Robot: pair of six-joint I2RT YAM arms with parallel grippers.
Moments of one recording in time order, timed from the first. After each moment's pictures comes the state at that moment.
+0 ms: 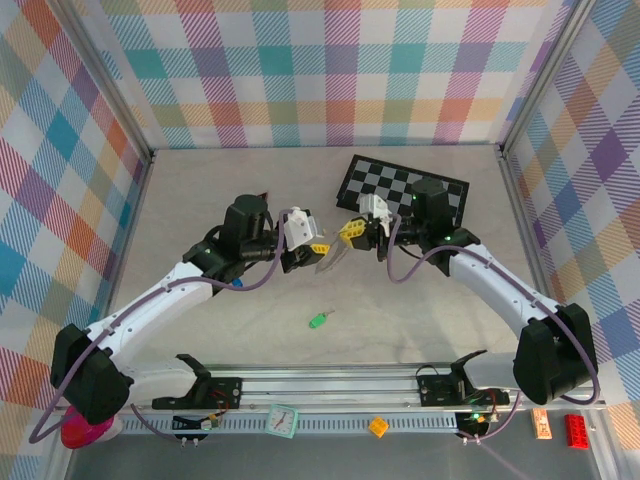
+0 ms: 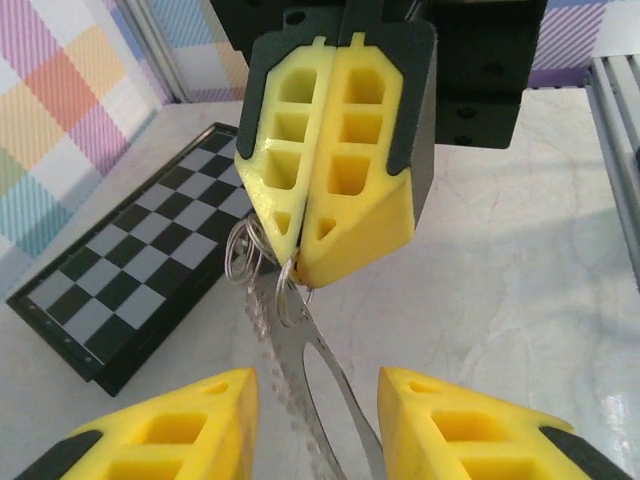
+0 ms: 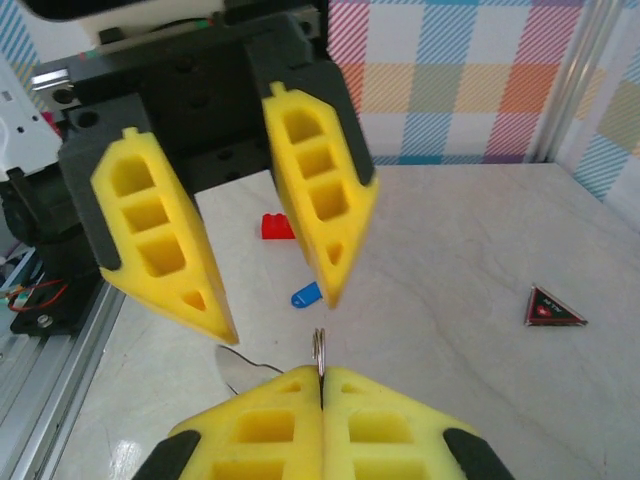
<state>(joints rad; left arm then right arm) -0.63 1.22 0.99 -0.22 0.53 0.47 0.44 1.31 0.94 -0.07 -1.02 -0.45</state>
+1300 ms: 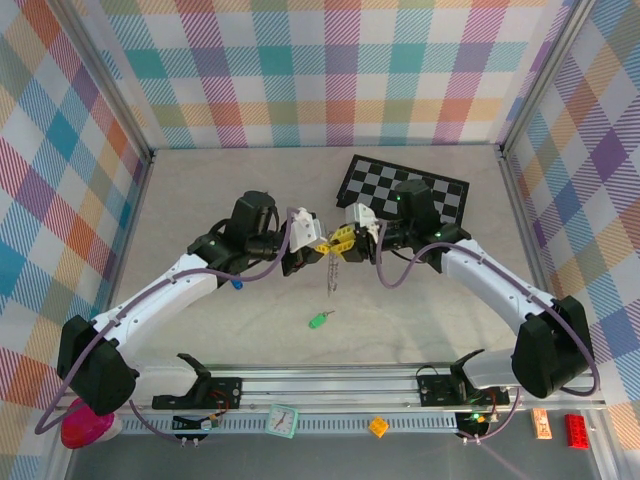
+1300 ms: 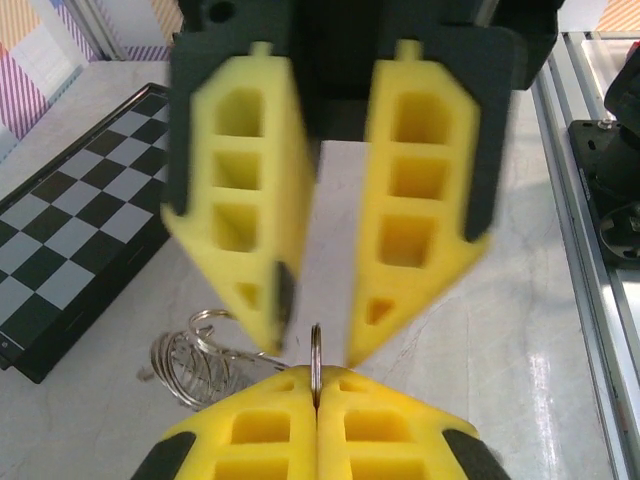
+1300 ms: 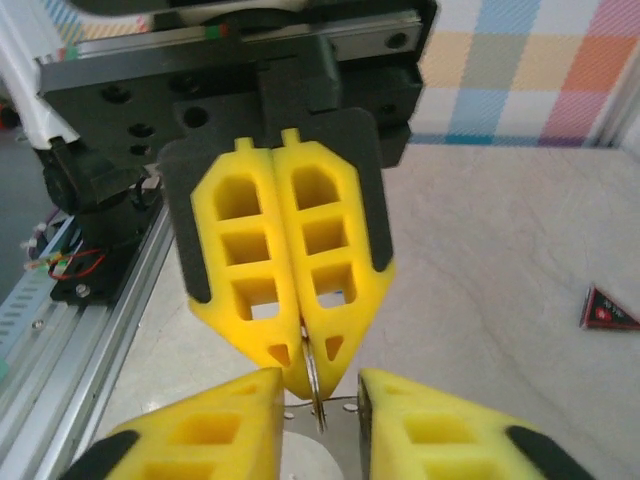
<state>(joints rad) -0.63 1.26 1.05 -0.35 0.58 0.48 0.51 1.34 1.00 -0.22 -0.98 -0.55</state>
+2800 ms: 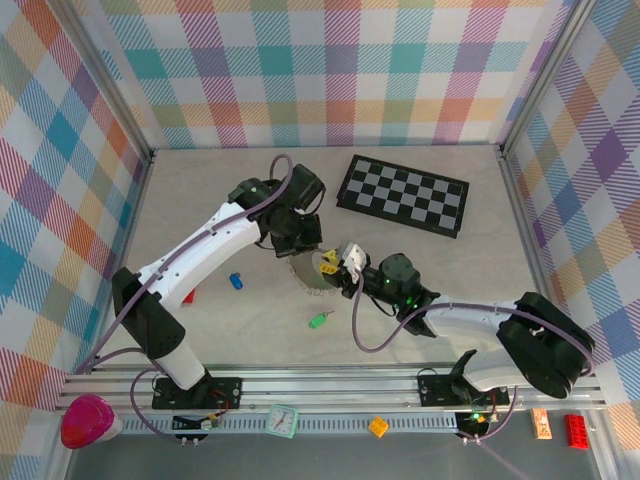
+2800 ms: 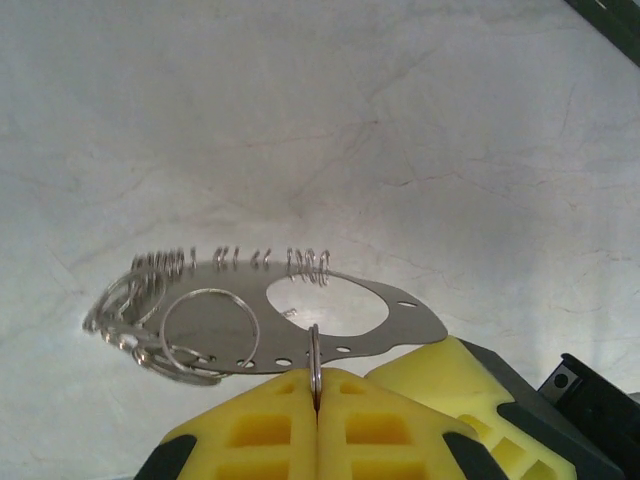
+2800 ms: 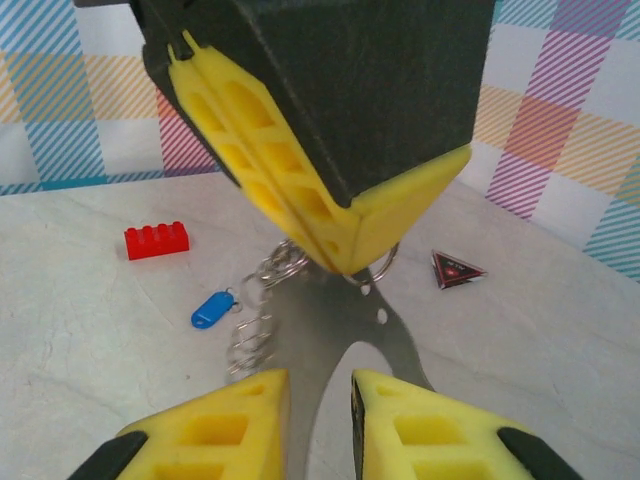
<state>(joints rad) -0.74 1.66 1.70 -1.24 0.07 -0.94 0.84 1.33 0.44 0.82 -0.21 -0.15</state>
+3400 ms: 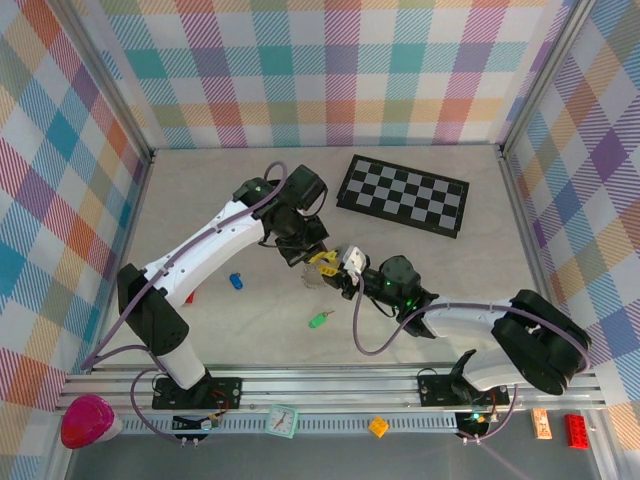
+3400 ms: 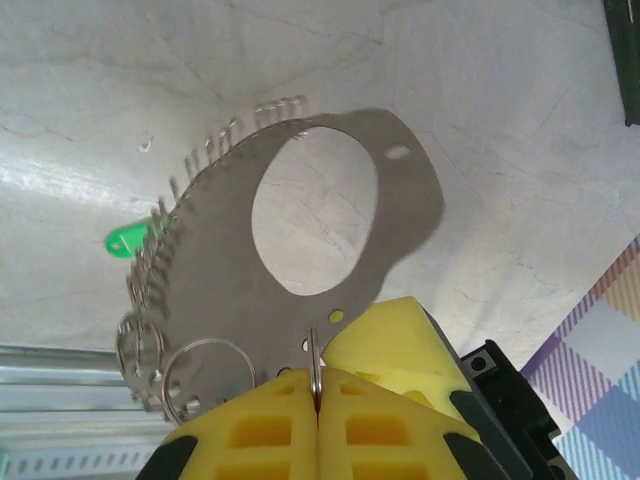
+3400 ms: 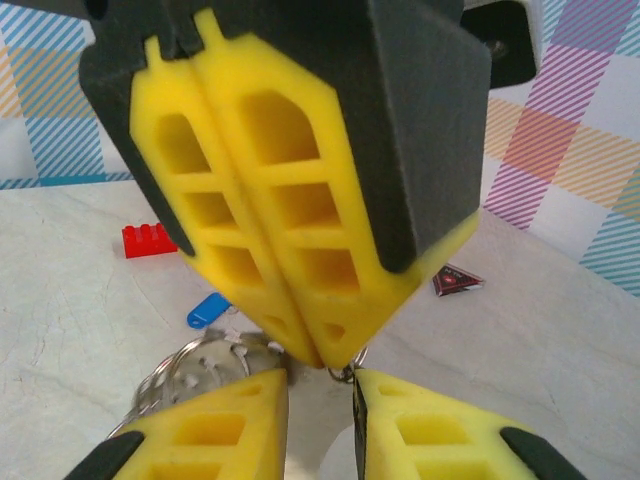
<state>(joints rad) -0.73 1.68 1.68 -1.22 0.26 -1.27 0.84 1.37 0.42 0.88 -0.22 -0.17</state>
